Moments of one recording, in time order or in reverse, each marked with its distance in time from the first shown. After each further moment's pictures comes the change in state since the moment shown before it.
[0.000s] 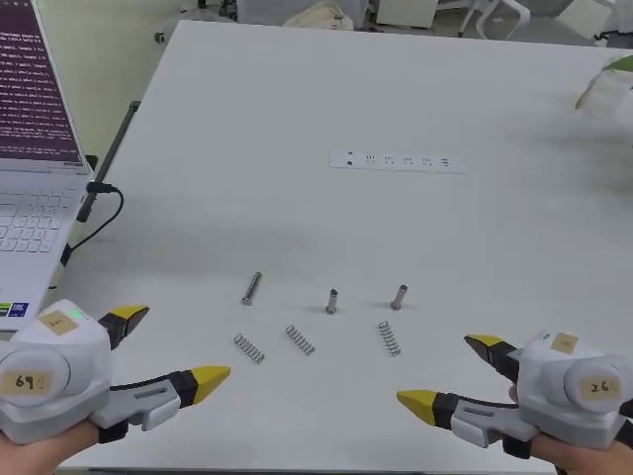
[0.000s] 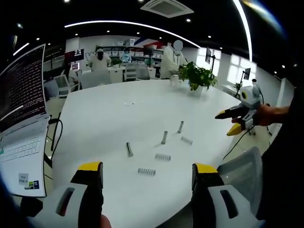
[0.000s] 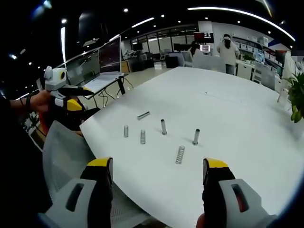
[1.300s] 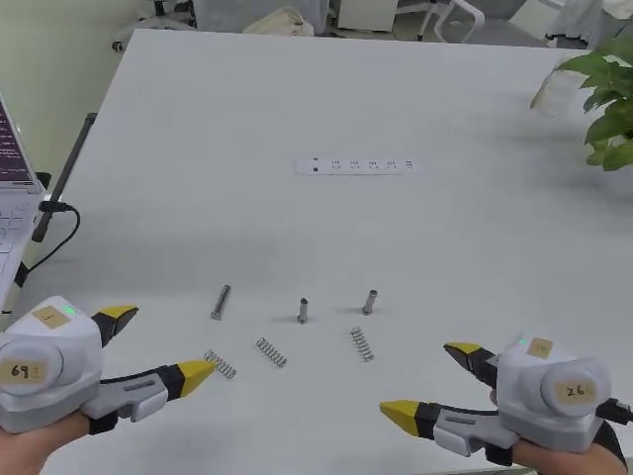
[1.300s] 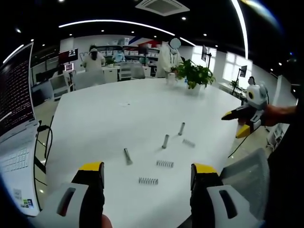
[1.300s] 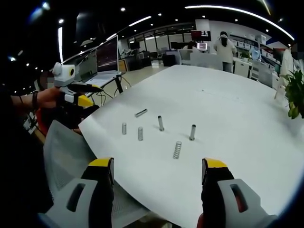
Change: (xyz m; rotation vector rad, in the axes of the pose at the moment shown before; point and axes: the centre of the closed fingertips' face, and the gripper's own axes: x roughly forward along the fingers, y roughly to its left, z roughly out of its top) left arm 0.040 0.008 0.010 0.025 0.009 -0.042; right arm -0.010 -0.004 -0.008 0.017 0.016 -0.022
